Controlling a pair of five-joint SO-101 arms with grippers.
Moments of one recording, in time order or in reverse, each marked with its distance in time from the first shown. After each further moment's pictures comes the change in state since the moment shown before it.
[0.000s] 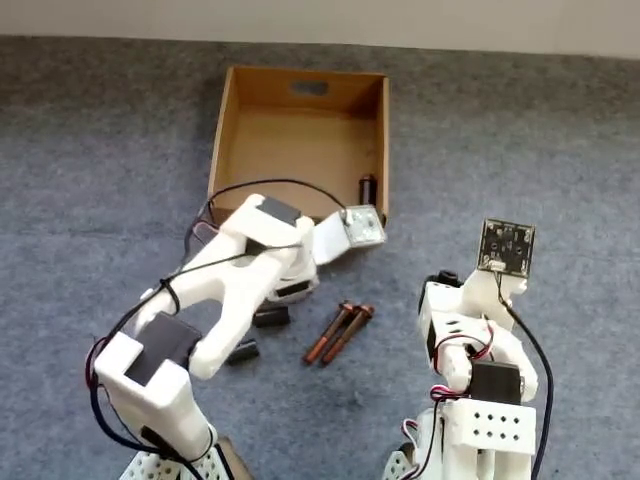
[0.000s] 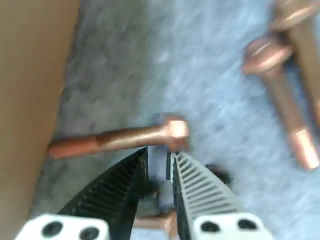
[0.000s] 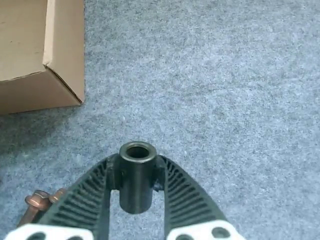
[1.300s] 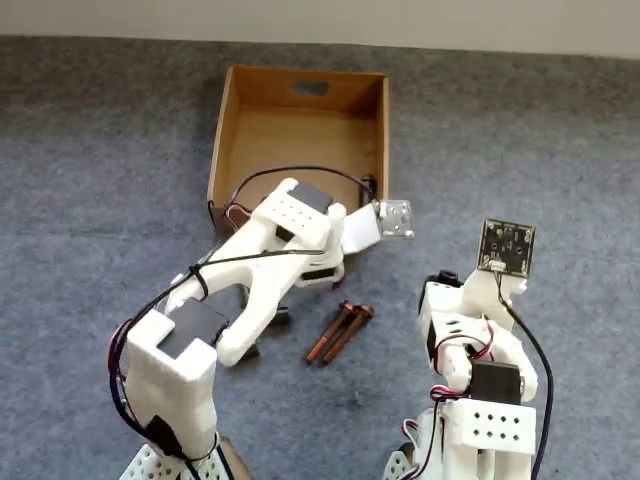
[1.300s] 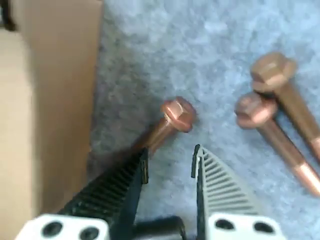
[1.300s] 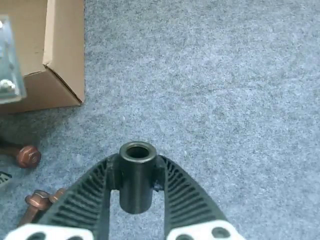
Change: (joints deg) left arm 2.7 10.5 -17.3 4.2 -4.6; right arm 0.0 0.0 0.0 0.0 0.0
